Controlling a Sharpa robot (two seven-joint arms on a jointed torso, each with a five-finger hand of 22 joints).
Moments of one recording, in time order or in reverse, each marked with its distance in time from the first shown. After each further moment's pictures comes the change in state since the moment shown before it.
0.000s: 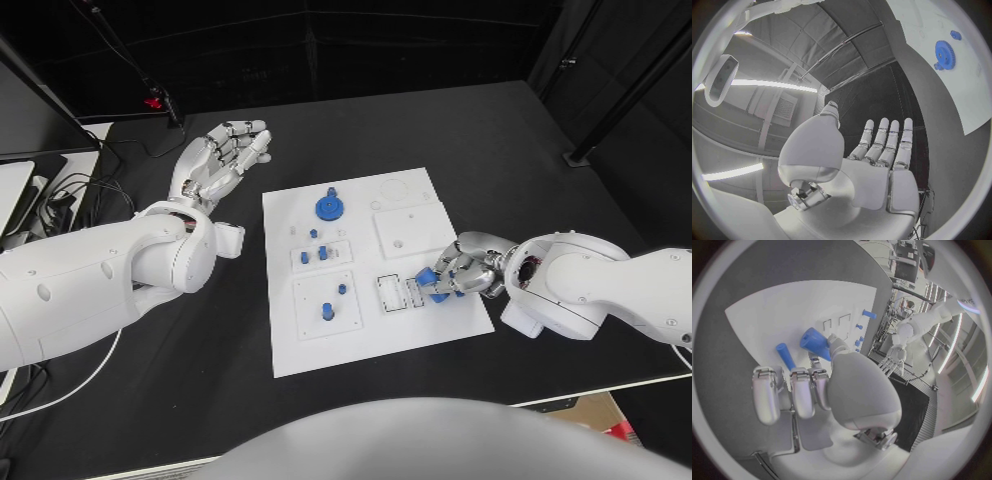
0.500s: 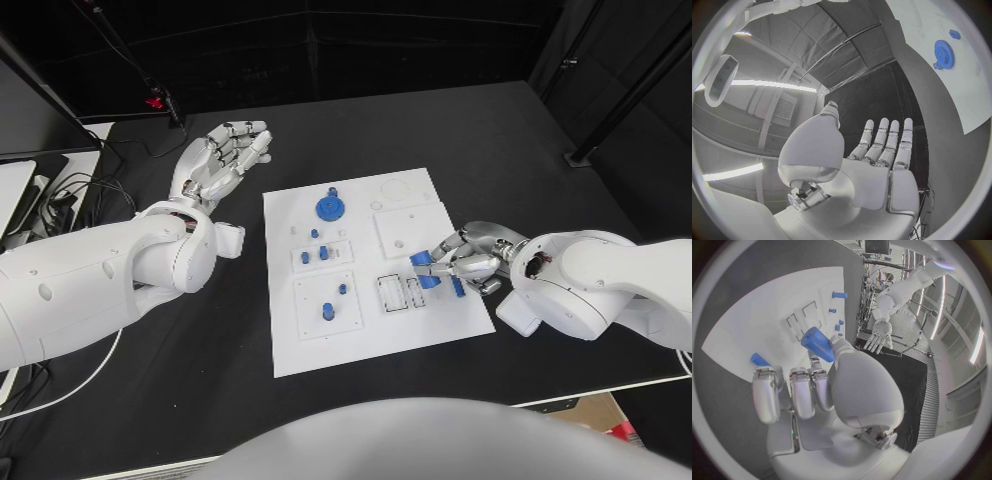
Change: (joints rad) left arm -0.001 0.001 0.000 -0.003 0.000 0.000 0.000; left_hand 0.000 0.000 0.000 0.000 0.000 0.000 0.000 0.000 0.000 0.000 0.000 0.000 0.000 0.000 0.000 0.000 0.000 0.000 0.000 0.000 0.000 0.000; right arm 0.028 -0.030 0.002 0.047 0.247 -0.104 0.127; right_hand -0.078 -0.020 0.008 0.003 0.079 0.032 0.020 -0.052 -0.012 0.000 -0.007 0.000 0.000 0.000 0.000 0.000 0.000 0.000 -0.004 -0.004 0.000 0.000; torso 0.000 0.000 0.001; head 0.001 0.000
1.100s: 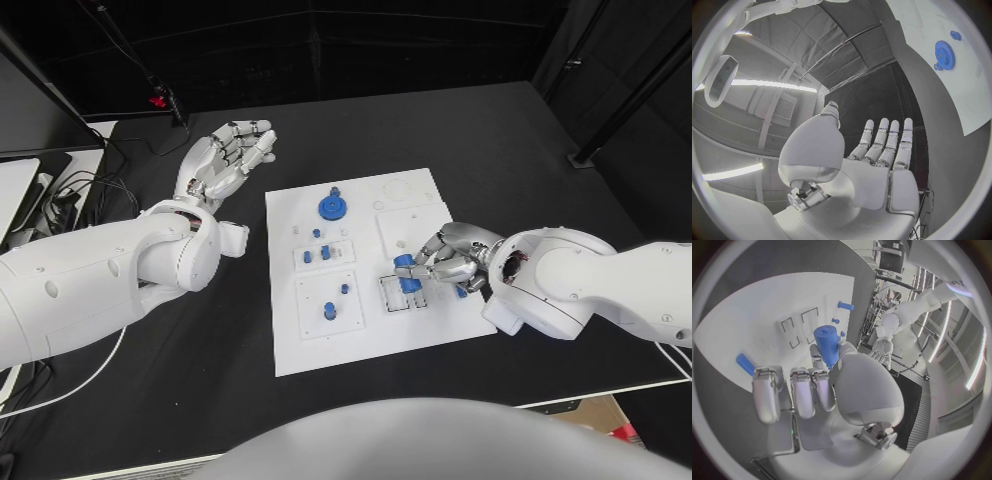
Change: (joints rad) left arm 0.000 0.006 0.000 -0.002 0.000 0.000 0.000; left_hand 0.004 0.004 0.000 0.000 0.000 0.000 0.000 0.000 -0.001 -0.004 -0.004 0.000 -0.001 0.000 0.000 0.000 -0.002 0.000 0.000 0.000 0.000 0.000; right arm 0.007 0.093 -0.001 -0.009 -0.251 0.046 -0.130; right_hand -0.077 0.022 -0.081 0.090 -0.077 0.088 -0.038 -0.044 -0.007 -0.004 -0.004 0.000 0.000 0.004 -0.004 0.000 0.000 0.000 0.000 0.000 0.000 0.000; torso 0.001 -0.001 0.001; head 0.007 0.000
